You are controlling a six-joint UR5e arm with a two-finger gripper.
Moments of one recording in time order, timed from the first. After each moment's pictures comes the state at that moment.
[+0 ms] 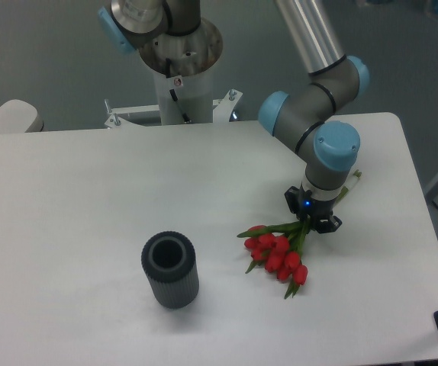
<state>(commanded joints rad) 2.72 -2.08 -1.75 -0.79 1.50 1.48</state>
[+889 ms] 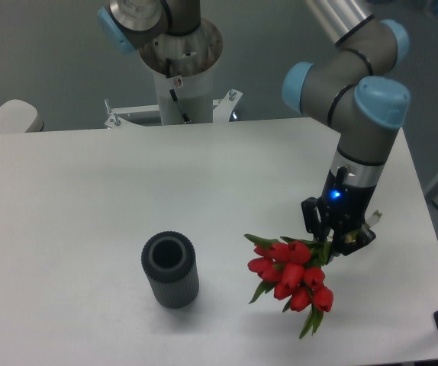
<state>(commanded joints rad) 2.72 -2.01 -1.44 -0.88 0.91 1.31</state>
